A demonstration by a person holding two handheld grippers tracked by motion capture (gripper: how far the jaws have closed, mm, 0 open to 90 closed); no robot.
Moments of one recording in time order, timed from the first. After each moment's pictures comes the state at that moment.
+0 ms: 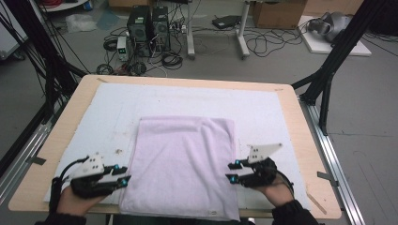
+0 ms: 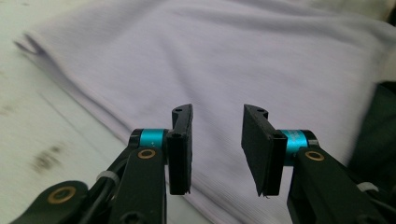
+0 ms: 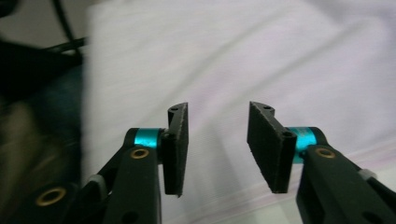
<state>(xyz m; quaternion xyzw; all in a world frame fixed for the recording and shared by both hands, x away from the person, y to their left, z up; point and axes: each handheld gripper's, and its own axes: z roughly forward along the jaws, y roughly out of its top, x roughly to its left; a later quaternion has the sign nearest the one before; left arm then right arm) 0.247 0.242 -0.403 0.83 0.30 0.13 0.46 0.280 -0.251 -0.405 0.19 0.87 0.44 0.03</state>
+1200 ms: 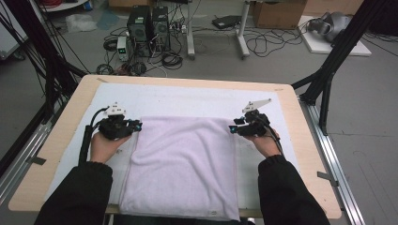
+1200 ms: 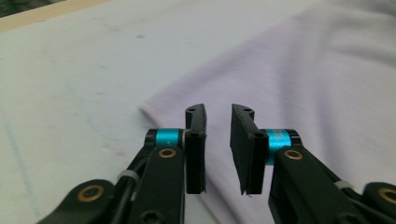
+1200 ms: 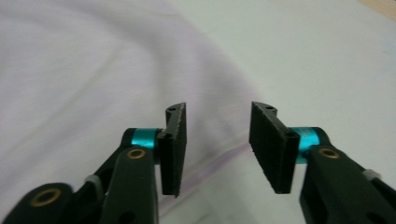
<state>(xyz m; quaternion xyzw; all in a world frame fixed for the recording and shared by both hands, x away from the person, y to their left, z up) 0.402 0.226 -0.412 0.79 0.40 0.18 0.42 0.427 -0.258 -0.404 0.31 0.87 0.37 0.12</state>
